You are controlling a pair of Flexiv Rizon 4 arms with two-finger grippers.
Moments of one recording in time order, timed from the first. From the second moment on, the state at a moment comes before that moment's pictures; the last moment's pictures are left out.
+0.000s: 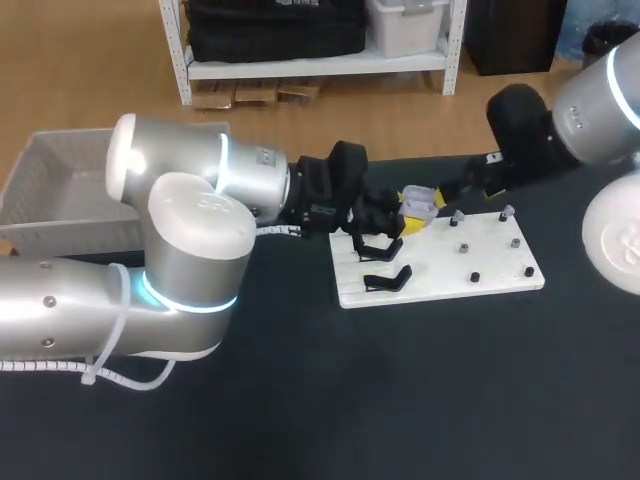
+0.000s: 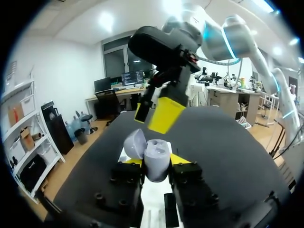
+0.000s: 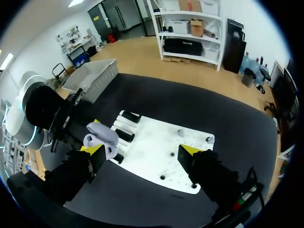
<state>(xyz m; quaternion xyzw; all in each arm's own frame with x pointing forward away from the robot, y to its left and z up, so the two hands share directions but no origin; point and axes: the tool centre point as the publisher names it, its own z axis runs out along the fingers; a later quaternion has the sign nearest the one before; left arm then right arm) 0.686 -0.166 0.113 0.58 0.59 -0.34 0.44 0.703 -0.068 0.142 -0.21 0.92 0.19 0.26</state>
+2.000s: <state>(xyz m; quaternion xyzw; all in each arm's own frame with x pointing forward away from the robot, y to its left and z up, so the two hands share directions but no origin) 0.701 -0.140 0.145 0.51 0.55 -0.44 0.50 0.779 -0.168 0.044 -0.26 0.95 -0.08 0.12</state>
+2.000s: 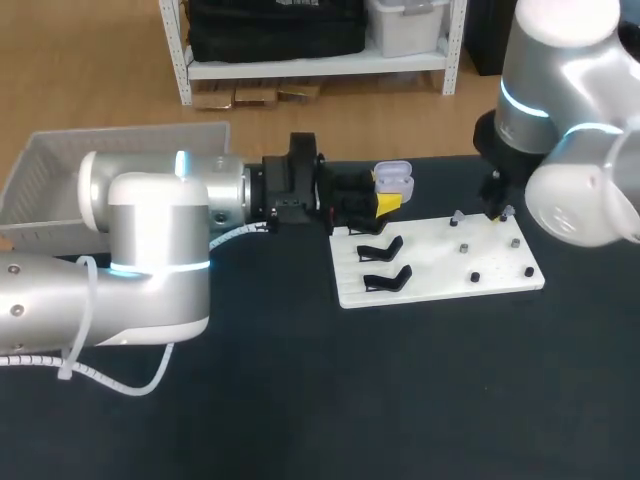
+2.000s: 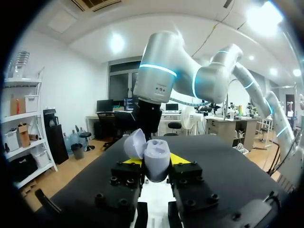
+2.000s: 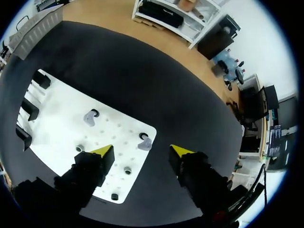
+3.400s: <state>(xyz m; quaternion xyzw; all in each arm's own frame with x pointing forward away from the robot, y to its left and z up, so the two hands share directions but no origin) 0.701 -0.139 0.145 0.51 0.55 -0.44 0.50 0.786 -0.171 0.026 -0.25 0.96 -0.06 0.09</state>
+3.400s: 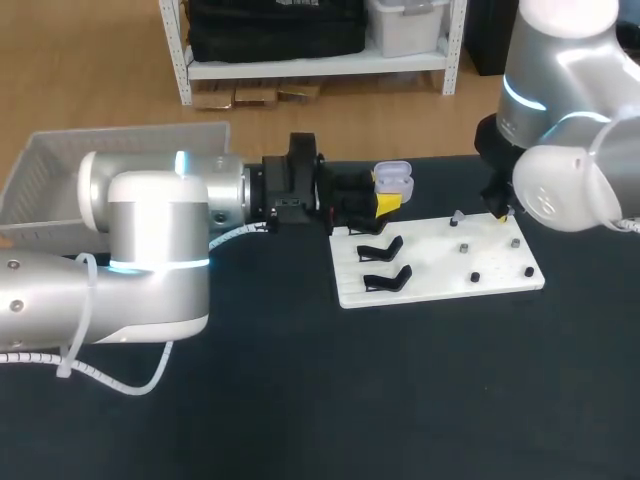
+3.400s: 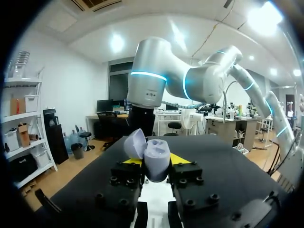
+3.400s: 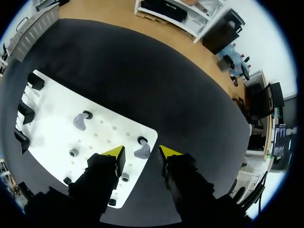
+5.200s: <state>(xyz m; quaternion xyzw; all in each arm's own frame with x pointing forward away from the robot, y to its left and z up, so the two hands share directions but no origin) 0.701 -0.139 0.145 0.51 0.55 -0.44 0.50 0.708 -0.135 0.129 -0.21 0.97 -0.08 0.05</state>
